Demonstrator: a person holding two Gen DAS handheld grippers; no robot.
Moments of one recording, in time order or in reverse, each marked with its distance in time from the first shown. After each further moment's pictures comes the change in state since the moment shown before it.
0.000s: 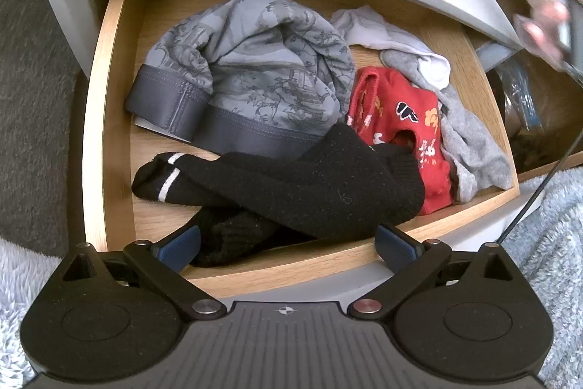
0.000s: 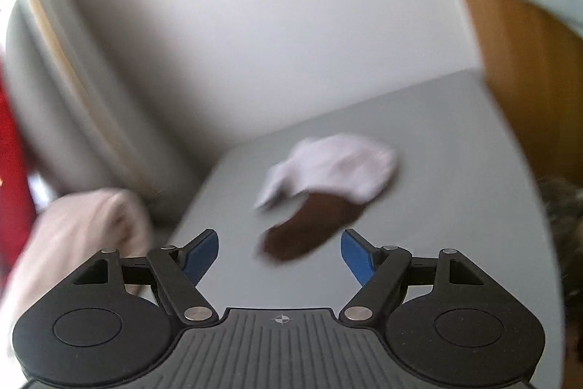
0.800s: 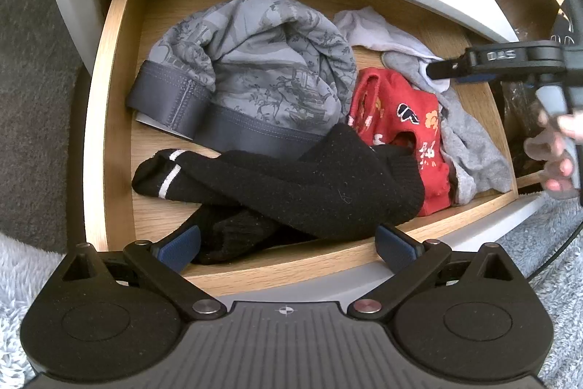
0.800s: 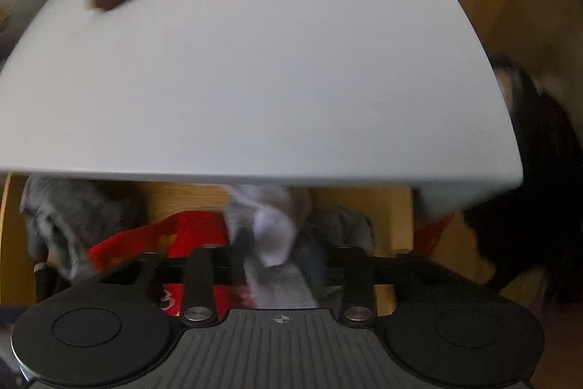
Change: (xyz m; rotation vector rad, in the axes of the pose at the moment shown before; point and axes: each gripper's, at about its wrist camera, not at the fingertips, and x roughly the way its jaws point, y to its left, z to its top) left arm -0.002 0.002 -0.002 -0.024 0.000 -0.006; right arm 0.000 0.006 -0.110 -0.157 0.521 -0.438
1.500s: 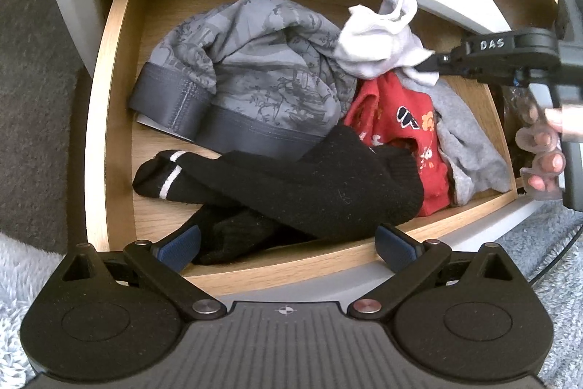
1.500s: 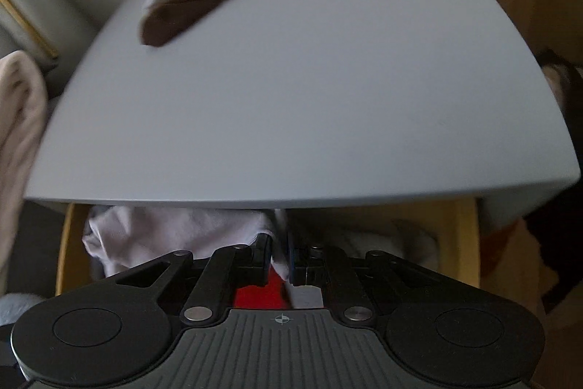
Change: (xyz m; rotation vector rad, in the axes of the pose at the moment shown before) left arm -0.003 -0.002 0.001 0.004 -0.004 0.001; right arm 0.005 -0.023 -0.012 0.161 -0.047 0.207
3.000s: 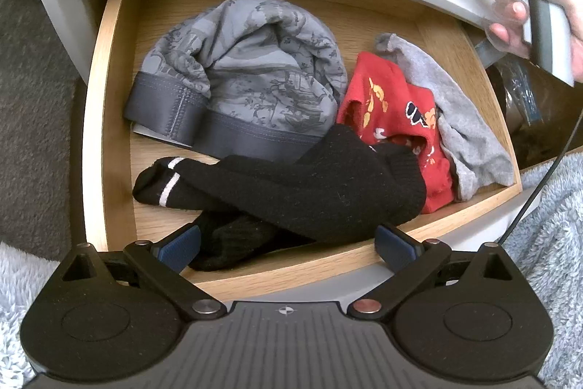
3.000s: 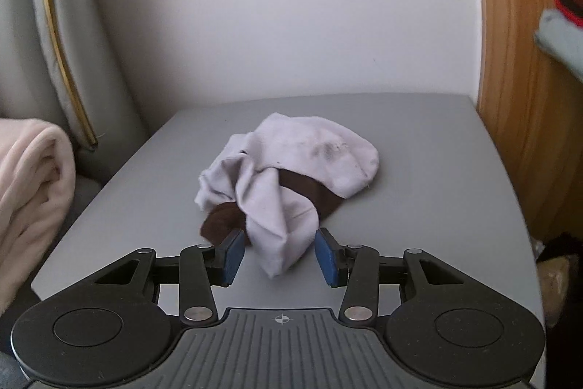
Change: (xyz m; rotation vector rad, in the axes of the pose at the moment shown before) left arm 0.003 -0.004 0.004 0.043 0.004 0.019; right arm -0.033 0.051 0.080 -0.248 -0.424 0.068
